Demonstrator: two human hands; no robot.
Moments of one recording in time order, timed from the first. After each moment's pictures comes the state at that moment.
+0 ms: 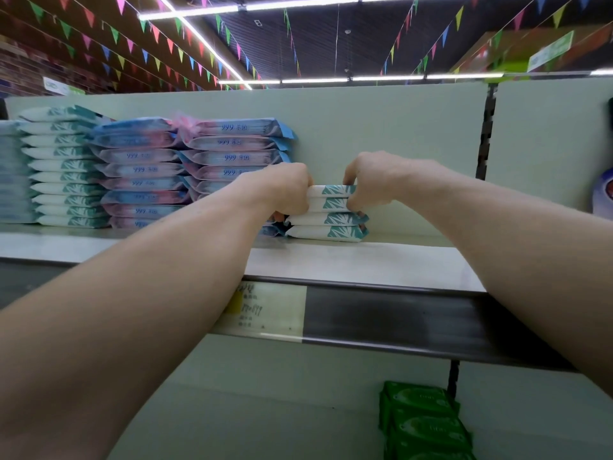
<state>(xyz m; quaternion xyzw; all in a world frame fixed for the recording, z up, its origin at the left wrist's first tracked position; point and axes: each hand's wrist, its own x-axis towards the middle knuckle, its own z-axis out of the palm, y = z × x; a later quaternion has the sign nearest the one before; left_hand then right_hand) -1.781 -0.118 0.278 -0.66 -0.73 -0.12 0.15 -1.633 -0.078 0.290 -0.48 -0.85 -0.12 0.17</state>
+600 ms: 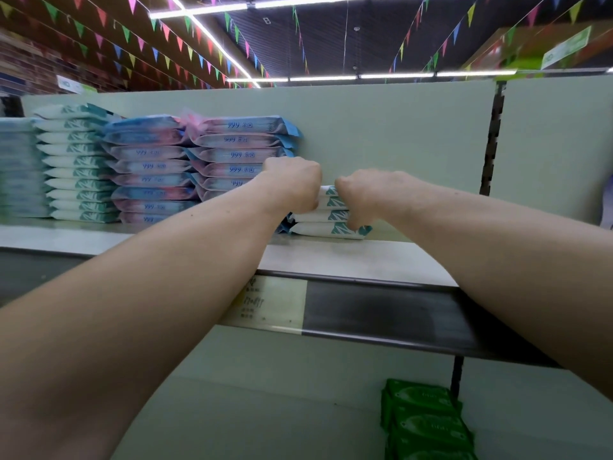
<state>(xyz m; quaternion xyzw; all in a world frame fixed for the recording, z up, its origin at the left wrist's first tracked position) -1.770 -0.113 0.275 -0.62 -0.72 -0.05 0.31 -1.650 -0.084 0.270 -0.44 -0.84 -0.29 0.07</state>
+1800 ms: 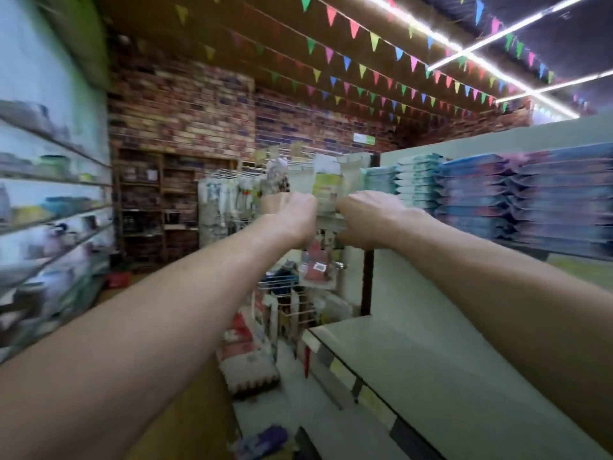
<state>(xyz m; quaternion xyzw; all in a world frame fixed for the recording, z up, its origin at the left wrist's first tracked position) -1.873 -0.534 0.236 -0.21 -0.93 0.02 0.30 -1.812 -0.423 0.246 -0.01 -0.96 -0.16 0.24</state>
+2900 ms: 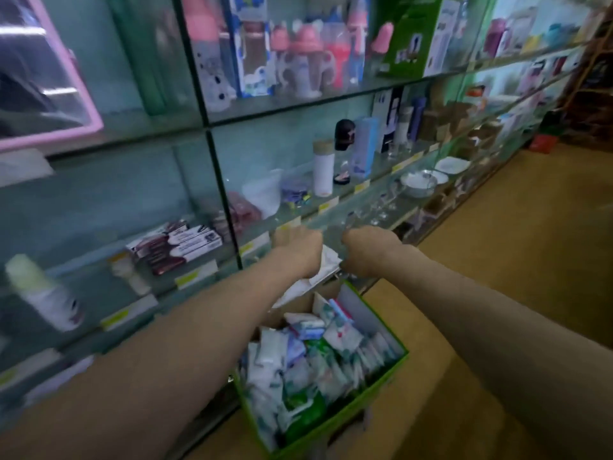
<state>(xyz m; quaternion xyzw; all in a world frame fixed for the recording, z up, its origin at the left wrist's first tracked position) -1.472 -1.036 -0.056 0.40 -0.91 0.01 -0.07 -1.581 -0.977 -0.056 0.60 -0.79 -0.07 -0.06</state>
